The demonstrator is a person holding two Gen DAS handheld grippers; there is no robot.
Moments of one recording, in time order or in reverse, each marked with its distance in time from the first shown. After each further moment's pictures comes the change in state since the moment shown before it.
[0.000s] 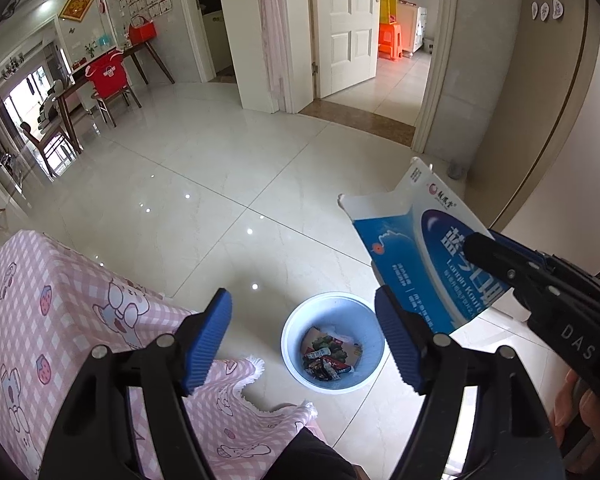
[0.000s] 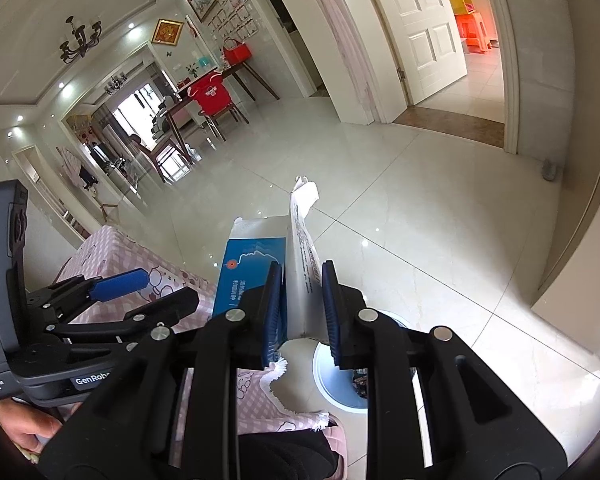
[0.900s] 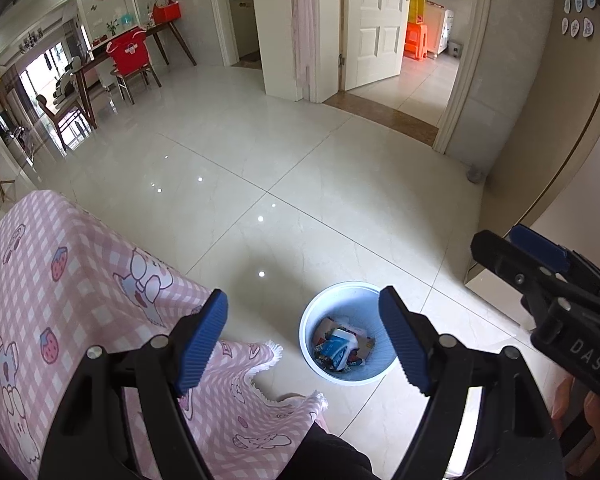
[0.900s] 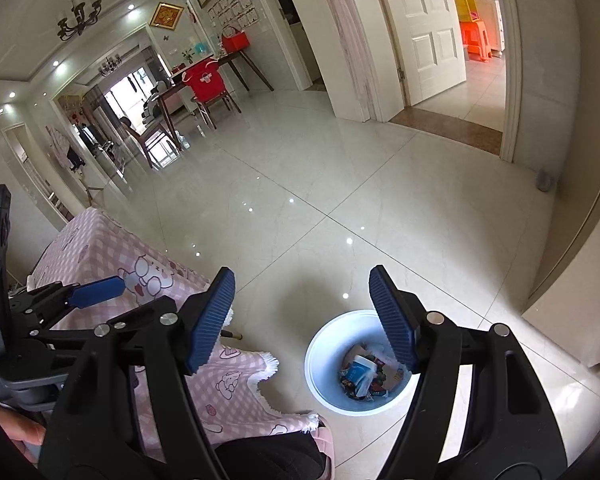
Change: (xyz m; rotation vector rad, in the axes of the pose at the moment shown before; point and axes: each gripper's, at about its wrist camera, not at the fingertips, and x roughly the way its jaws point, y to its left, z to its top) left arm 0.007 0.050 -0.018 -0.082 0.028 0.032; right arm 0.025 0.028 -0.006 -0.066 0.022 -0.057
